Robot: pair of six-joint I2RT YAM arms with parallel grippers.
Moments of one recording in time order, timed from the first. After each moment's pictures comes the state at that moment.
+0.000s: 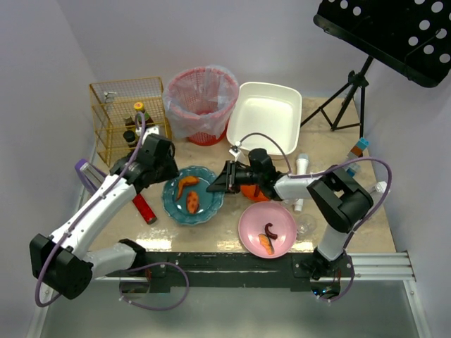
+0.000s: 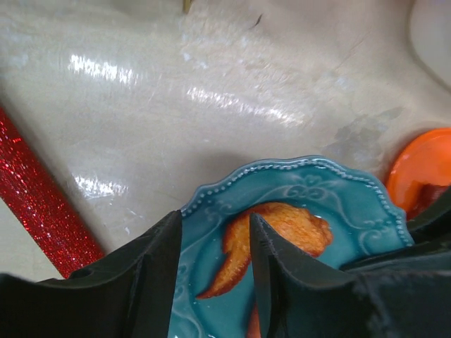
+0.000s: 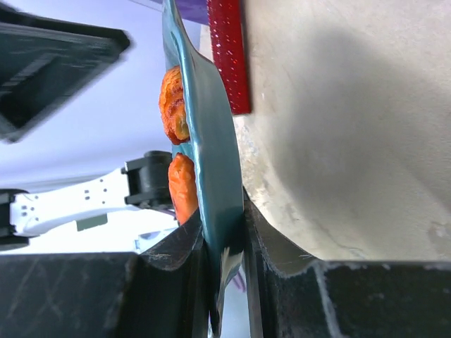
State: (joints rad) left arm -0.46 1.14 0.98 -0.77 -0.27 -0.69; right arm 0.68 1.77 0.76 0.65 -0.72 1.13
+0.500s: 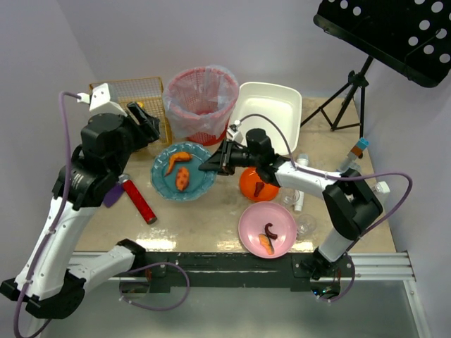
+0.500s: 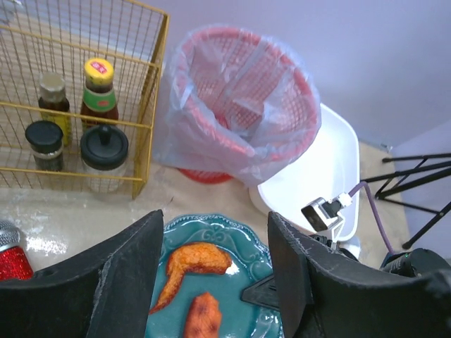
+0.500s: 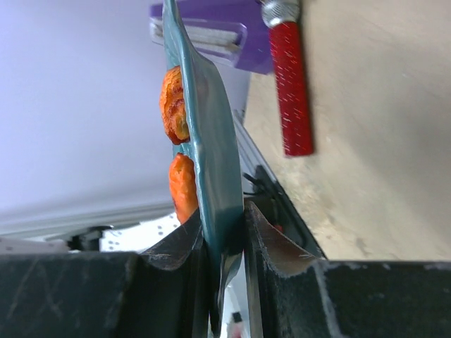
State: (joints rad) left arm -0.46 0.99 1.44 -0.75 -0.40 -0.59; right arm 0.68 1.66 0.98 0.39 -0.65 1.22
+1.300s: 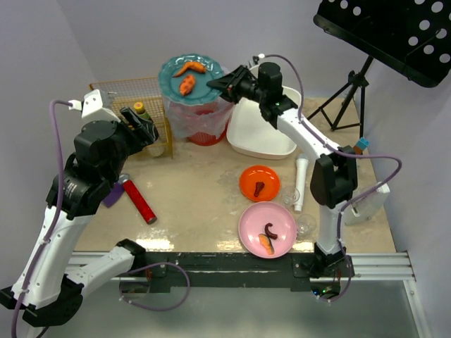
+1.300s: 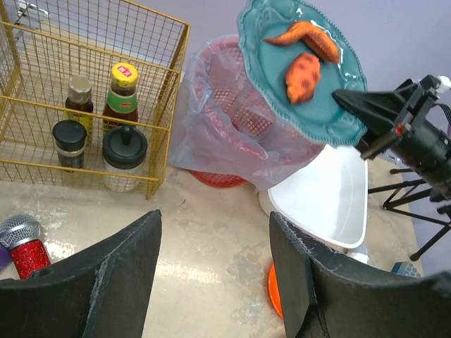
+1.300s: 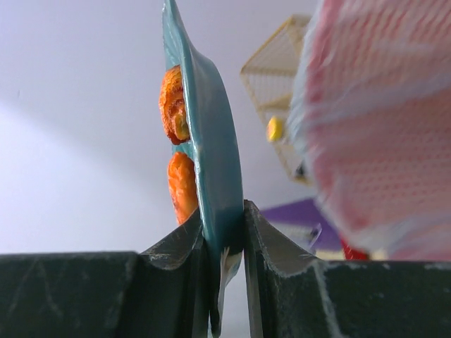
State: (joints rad) left arm -0.46 0.92 1.42 -0.77 -0.45 -0.59; right arm 0.46 1.98 1.81 0.11 -0.51 1.39
